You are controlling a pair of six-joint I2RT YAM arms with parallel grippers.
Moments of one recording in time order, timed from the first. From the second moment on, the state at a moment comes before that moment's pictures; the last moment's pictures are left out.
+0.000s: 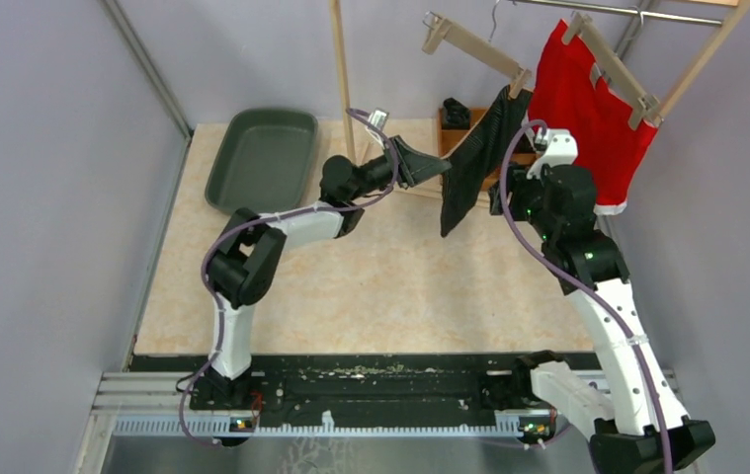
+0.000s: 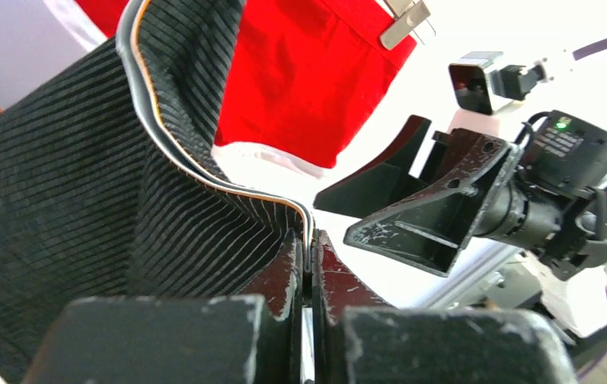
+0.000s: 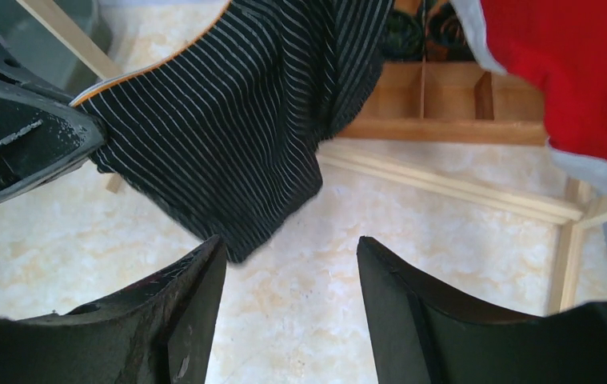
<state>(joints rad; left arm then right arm) -0.66 2.10 1.37 1.29 0.60 -1.19 0.23 0.91 1.08 -0.53 0.07 0.17</state>
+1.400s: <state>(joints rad) -0.77 1.72 1.47 0.38 0.40 -0.42 0.23 1.24 1.96 -0.63 0.13 0.15</state>
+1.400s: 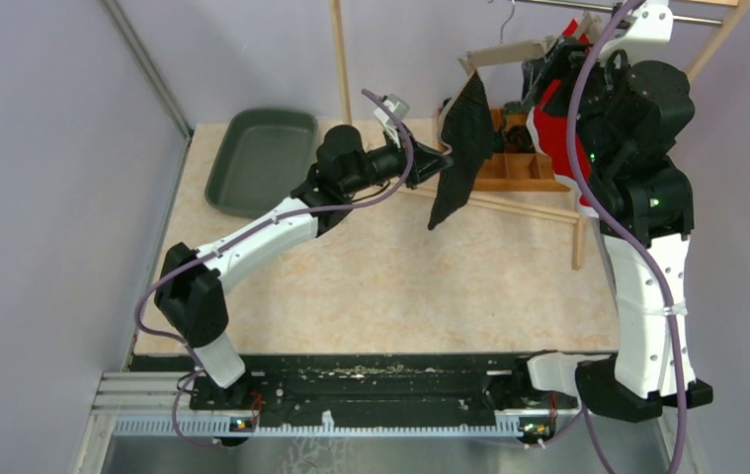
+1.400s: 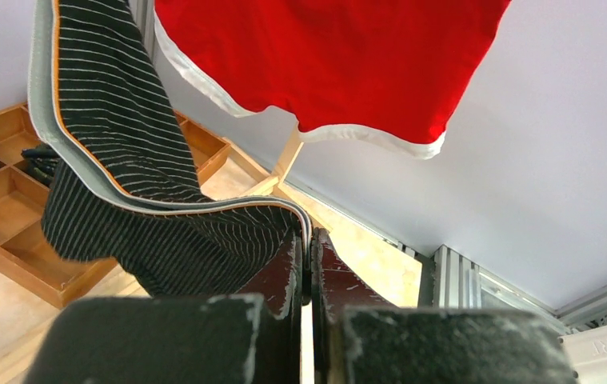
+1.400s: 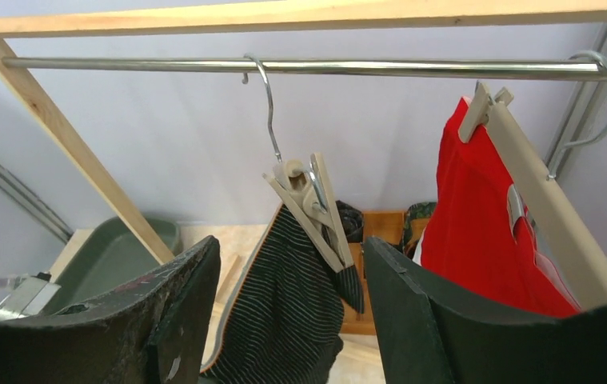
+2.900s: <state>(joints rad) -0.77 1.63 1.38 0.40 0.39 -0.42 0.19 1.41 2.28 -0.87 0.10 0.10</state>
